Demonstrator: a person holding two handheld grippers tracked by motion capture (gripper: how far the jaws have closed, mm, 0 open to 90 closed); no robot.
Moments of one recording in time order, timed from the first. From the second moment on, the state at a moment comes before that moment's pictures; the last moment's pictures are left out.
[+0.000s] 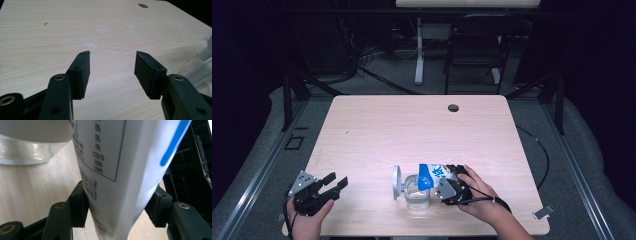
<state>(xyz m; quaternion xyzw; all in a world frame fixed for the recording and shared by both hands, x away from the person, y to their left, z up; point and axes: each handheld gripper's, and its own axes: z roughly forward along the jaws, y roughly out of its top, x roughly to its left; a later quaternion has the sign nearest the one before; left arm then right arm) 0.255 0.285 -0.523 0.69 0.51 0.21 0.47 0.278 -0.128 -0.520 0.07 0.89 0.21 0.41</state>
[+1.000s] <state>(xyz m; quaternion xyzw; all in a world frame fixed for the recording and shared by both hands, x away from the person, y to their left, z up) 0.256 0.284 -0.525 0.69 0.51 0.21 0.47 0.279 -0.136 -0.523 0.04 0.89 0.15 0.43</state>
